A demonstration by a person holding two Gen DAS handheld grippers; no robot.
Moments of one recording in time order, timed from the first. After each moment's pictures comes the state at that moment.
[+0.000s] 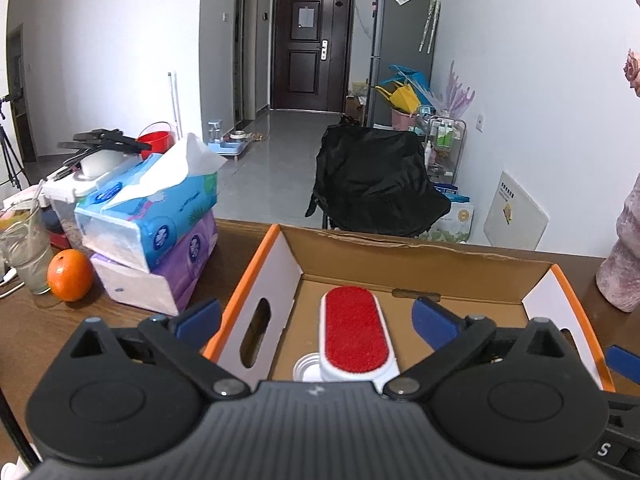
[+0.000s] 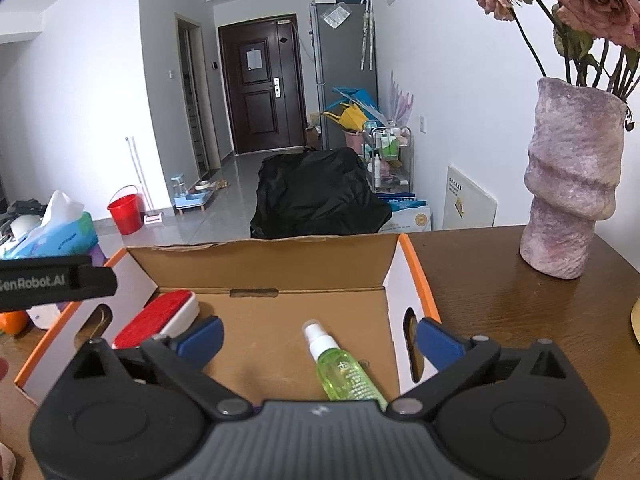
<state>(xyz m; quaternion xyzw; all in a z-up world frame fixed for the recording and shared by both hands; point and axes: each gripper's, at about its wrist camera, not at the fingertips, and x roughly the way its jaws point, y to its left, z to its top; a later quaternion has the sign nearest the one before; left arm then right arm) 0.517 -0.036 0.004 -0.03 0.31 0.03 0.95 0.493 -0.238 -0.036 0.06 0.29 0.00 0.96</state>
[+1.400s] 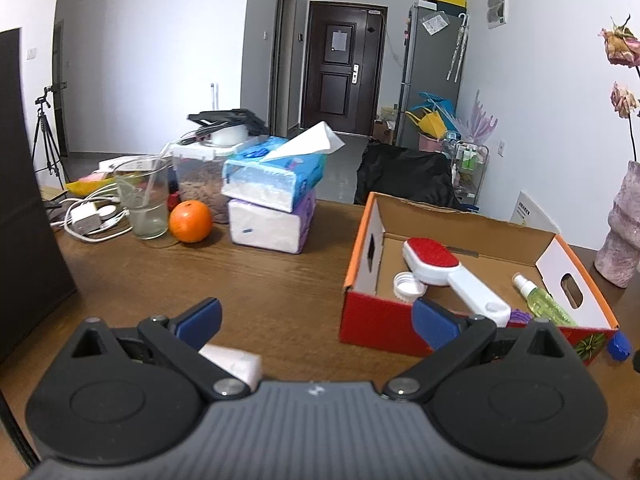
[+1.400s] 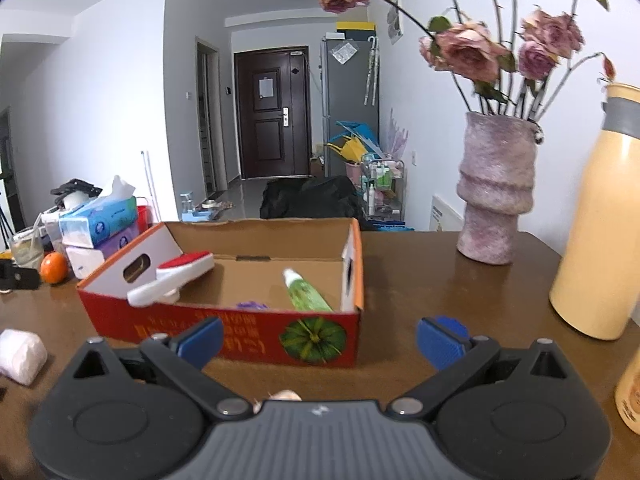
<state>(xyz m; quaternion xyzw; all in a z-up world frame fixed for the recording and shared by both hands) 0.353 0.050 0.006 -0.05 0.27 0.07 0.96 0.316 -0.269 -0.023 0.03 0.24 0.00 0.97</state>
